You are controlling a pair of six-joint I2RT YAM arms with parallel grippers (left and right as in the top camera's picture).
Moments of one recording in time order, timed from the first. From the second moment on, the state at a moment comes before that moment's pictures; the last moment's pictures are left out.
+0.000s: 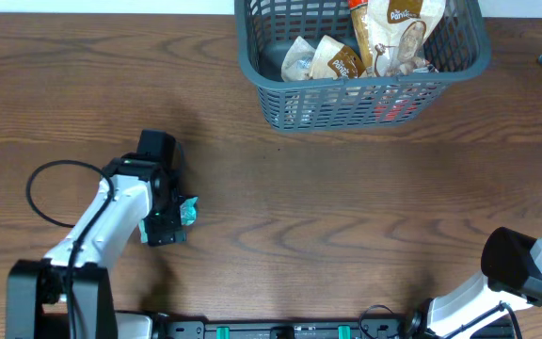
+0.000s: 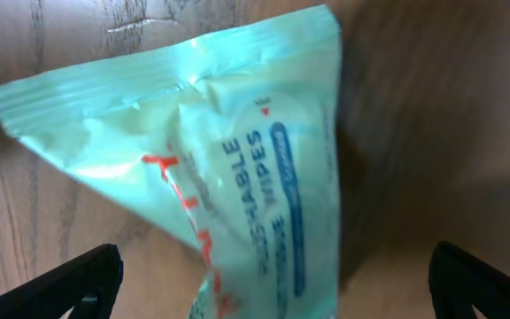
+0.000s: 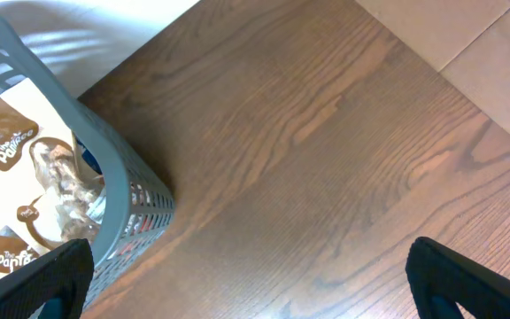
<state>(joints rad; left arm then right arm) -0.12 1.53 0.83 -0.83 0.01 -1.86 -0.36 1.86 2.64 -1.69 0.15 0.35</state>
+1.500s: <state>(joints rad) -0.12 1.56 0.79 -0.69 0.01 -1.45 -0.36 1.86 2.64 -1.69 0.15 0.35</state>
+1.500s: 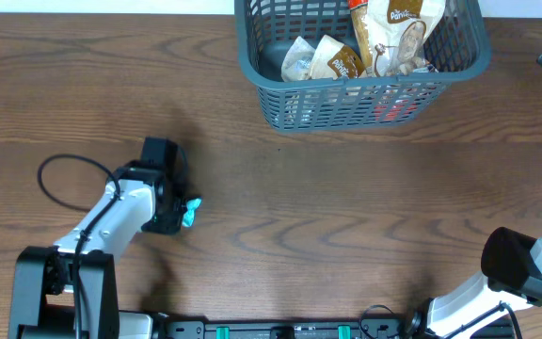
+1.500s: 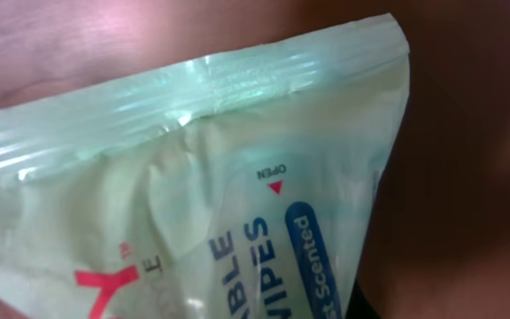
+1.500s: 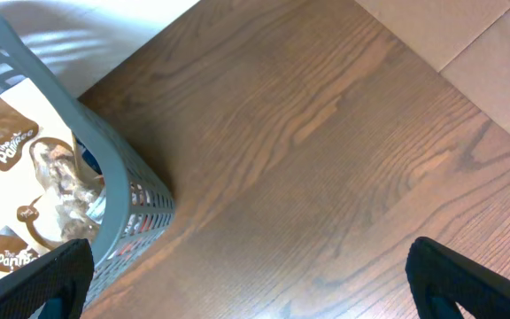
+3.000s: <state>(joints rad) -0.51 1.92 1.80 -0.17 -0.14 -0.67 -0.36 1.86 2.64 -1.69 0.08 0.35</state>
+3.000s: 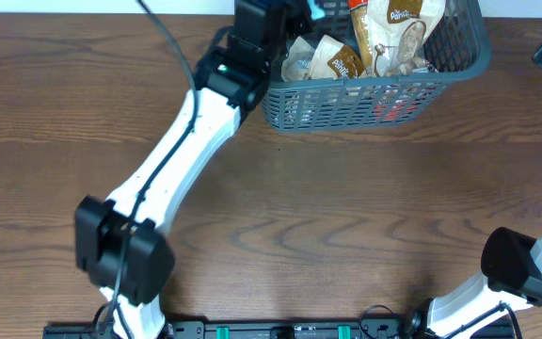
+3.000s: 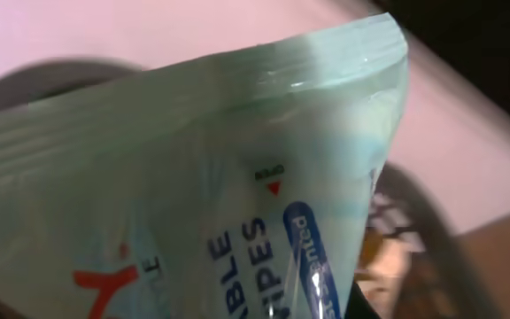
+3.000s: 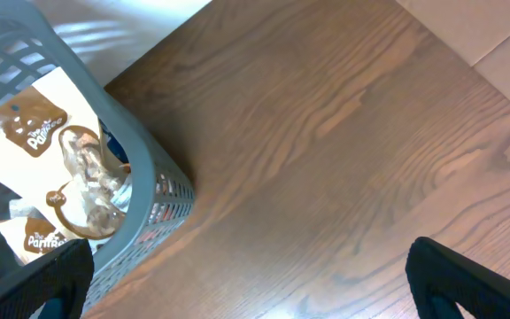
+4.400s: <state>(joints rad) -0.51 1.52 1.84 -0.47 -0.25 -0.47 -0.36 1.86 2.64 -1.69 -0.03 0.24</state>
